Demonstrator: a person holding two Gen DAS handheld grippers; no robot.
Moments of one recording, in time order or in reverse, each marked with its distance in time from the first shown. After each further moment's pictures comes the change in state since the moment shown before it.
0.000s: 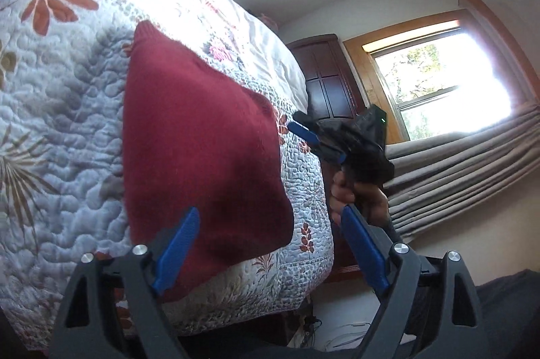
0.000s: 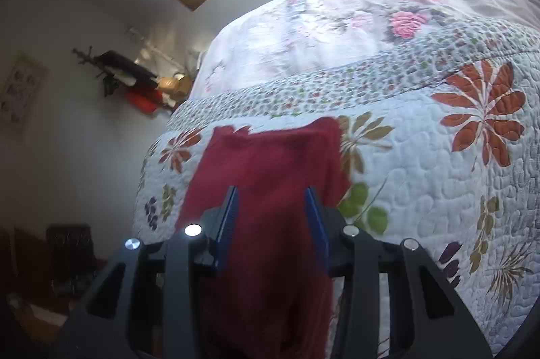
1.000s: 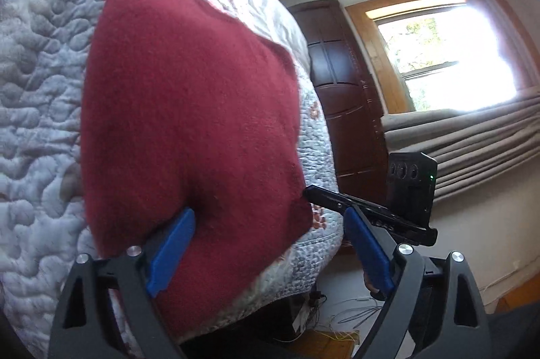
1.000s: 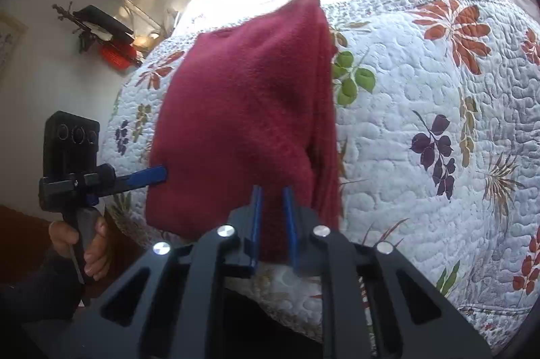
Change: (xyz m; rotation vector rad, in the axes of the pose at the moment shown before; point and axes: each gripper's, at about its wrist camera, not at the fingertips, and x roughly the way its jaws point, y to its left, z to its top) left arm 0.059 0.016 -0.022 0.021 0.162 -0.057; right arm -0.002 0.023 -0.112 -0.036 0.094 -0.172
